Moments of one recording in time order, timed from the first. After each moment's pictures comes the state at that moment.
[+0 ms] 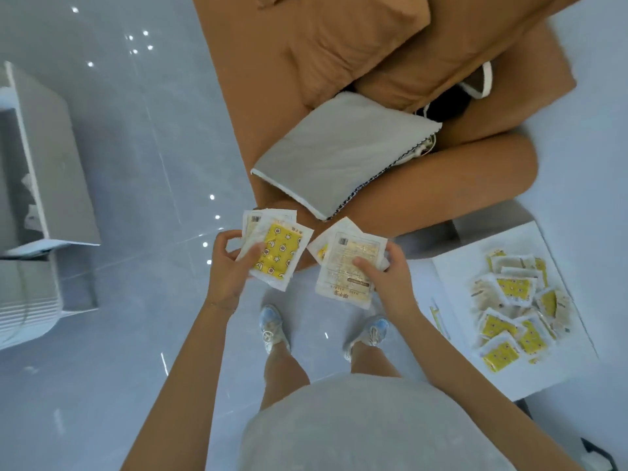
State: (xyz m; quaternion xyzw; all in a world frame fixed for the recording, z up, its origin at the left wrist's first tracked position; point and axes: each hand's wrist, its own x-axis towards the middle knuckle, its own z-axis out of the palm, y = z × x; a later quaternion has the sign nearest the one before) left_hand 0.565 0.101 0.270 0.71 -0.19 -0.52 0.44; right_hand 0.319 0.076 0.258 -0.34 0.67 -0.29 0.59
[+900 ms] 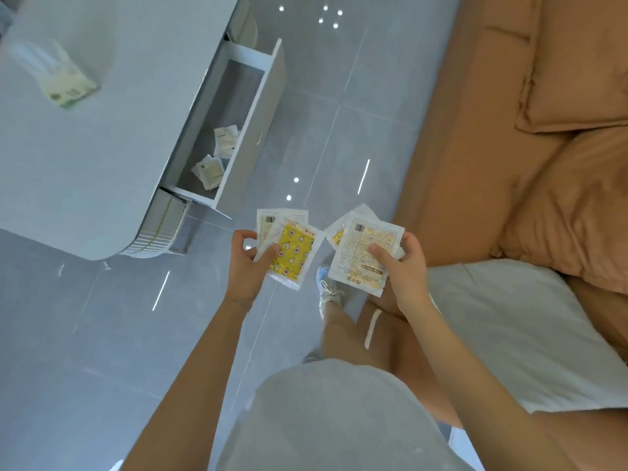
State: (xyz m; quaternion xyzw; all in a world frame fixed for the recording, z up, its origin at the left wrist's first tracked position) left_hand 0.968 0.090 0.246 0.76 0.00 -0.35 0.55; right_hand 0.801 -0.090 0.260 -0.52 0.54 -0.13 0.65
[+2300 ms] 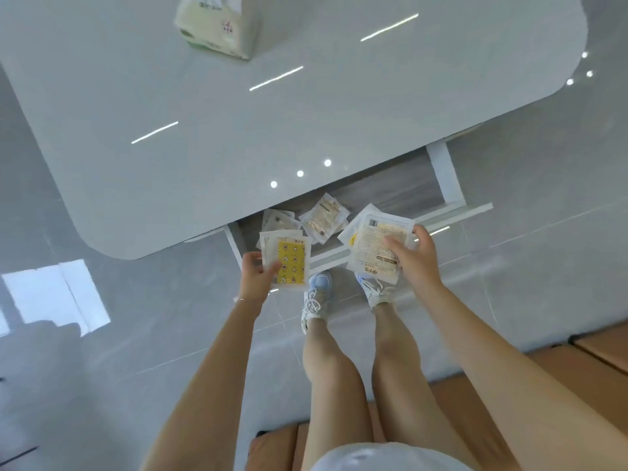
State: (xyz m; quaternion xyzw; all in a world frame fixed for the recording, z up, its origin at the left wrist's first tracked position) left_hand 1.379 -0.010 0.013 0.65 0.49 -0.23 0.54; right_hand 1.450 -0.271 0.036 -0.72 0.33 0.25 0.55
